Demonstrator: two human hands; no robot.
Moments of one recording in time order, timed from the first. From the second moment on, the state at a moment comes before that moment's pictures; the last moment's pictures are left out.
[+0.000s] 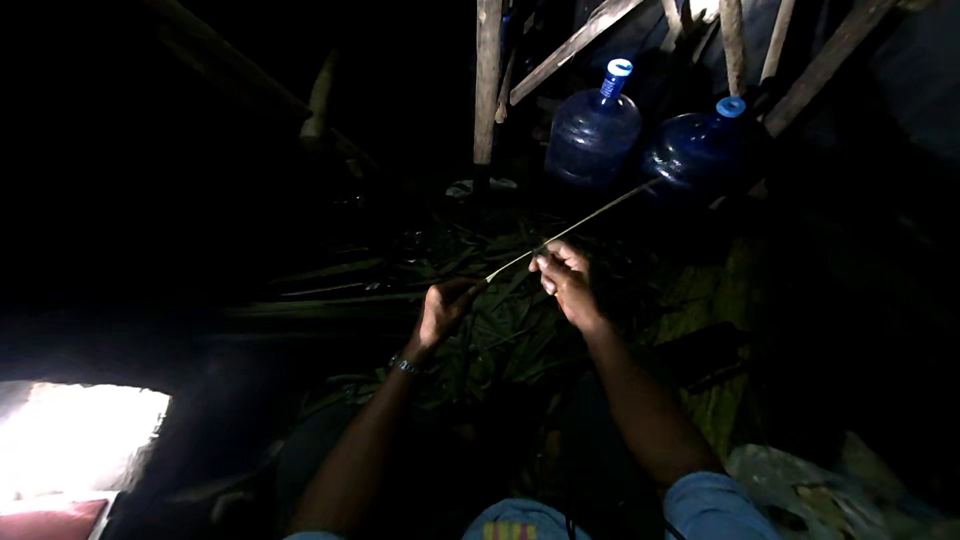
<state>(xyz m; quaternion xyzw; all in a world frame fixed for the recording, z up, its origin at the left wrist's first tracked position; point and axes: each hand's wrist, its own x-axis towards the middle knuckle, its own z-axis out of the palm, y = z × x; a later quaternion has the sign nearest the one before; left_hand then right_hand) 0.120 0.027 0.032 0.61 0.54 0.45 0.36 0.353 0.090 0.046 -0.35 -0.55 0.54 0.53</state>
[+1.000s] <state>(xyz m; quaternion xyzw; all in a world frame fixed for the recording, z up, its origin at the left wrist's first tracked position) 0.132 0.019 0.054 0.46 0.47 0.46 0.60 0.341 0.071 0.043 -0.26 -0.67 0.49 0.49</state>
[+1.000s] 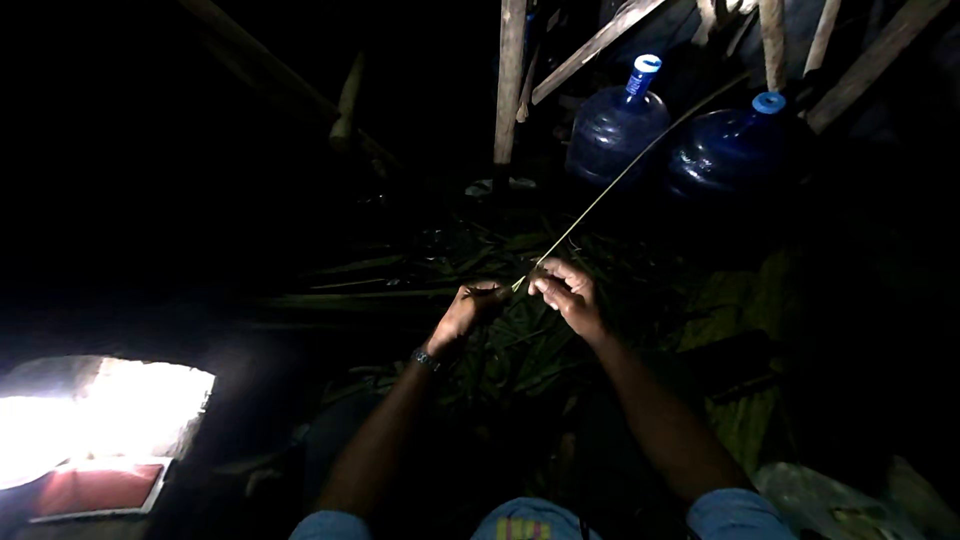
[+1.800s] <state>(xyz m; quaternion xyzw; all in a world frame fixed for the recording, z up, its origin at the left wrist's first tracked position) 0.078 0.012 0.080 0.53 0.60 0.43 0.42 0.446 0.119 0.067 -0.35 -0.28 0.43 0.78</state>
